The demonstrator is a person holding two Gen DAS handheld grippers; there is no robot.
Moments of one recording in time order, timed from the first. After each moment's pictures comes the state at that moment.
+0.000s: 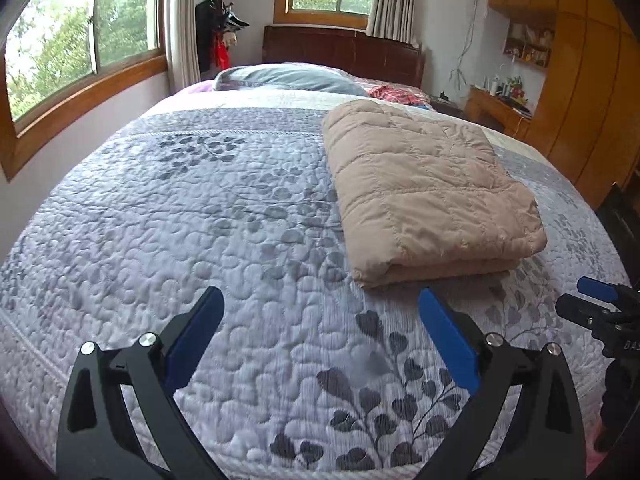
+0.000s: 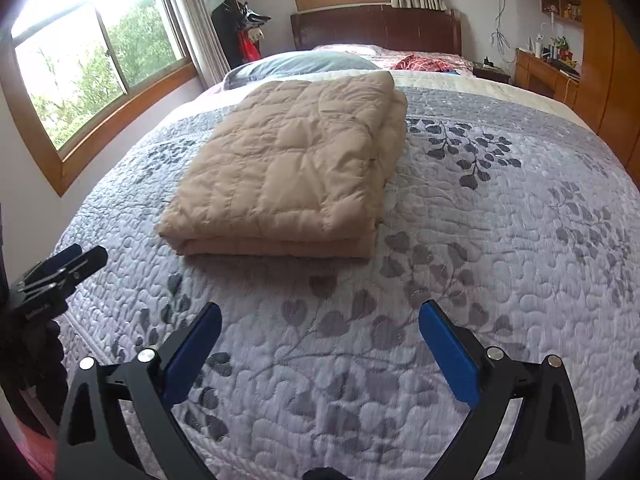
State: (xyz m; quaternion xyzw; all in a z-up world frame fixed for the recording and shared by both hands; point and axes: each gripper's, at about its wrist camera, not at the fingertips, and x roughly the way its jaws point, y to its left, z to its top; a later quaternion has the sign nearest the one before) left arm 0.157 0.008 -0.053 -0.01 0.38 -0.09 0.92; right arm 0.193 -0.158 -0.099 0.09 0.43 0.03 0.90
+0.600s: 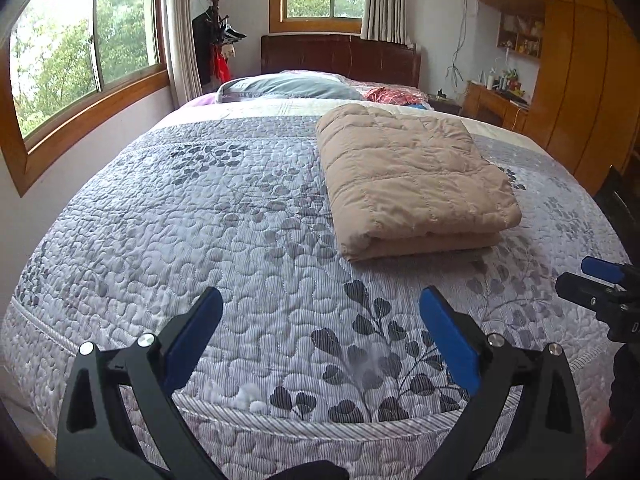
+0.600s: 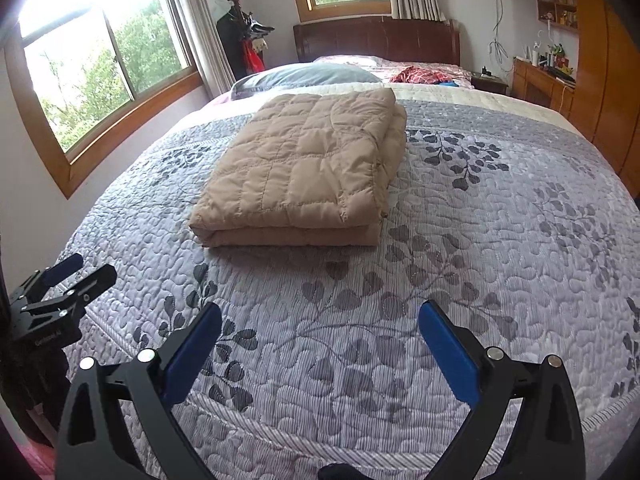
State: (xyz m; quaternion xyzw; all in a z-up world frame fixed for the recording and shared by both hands) left arm 0.107 -0.004 -0.033 0.02 0.37 -0.08 0.93; right arm 0.154 -0.148 -0.077 0.09 0.42 0.03 0.90
